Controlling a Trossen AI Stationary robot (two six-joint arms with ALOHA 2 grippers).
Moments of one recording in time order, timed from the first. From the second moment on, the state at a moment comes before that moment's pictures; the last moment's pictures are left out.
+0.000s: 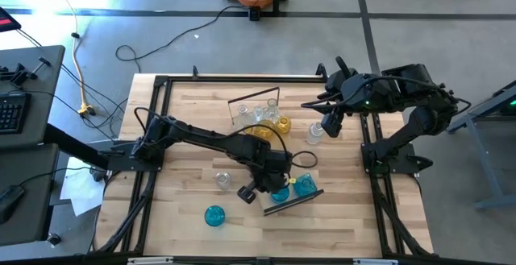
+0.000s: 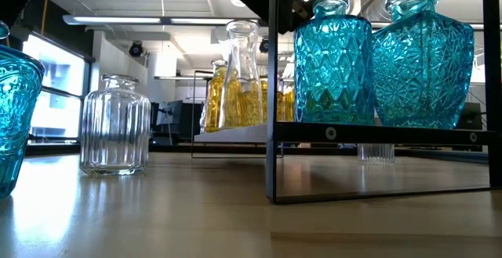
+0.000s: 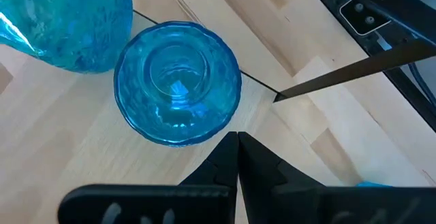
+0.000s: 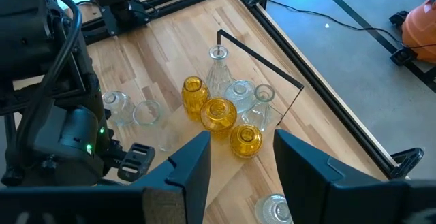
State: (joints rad) left arm -0.19 2.12 1.94 -1.02 0.31 0.47; right arm 0.15 1.52 2.24 -1.55 0.42 0.47
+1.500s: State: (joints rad) left arm -0.19 2.12 1.94 -0.93 0.32 0.58; right arm 0.15 1.52 2.24 -1.54 0.42 0.47
